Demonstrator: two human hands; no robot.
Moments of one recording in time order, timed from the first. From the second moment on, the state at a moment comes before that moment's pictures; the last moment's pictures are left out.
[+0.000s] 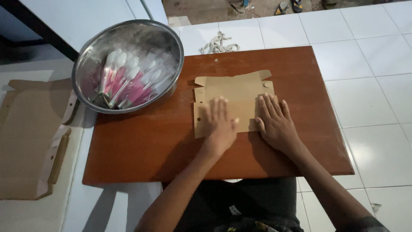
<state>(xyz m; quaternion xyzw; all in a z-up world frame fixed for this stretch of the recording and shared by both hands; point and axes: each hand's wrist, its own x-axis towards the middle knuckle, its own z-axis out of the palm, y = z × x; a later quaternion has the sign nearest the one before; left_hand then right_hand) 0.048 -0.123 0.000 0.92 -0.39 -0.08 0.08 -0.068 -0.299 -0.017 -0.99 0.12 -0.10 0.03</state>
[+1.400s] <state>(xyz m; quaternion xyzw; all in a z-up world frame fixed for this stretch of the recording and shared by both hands) 0.104 -0.059 -0.029 0.88 -0.43 0.15 0.16 0.021 -0.213 -0.024 -0.98 -0.10 -0.16 0.07</state>
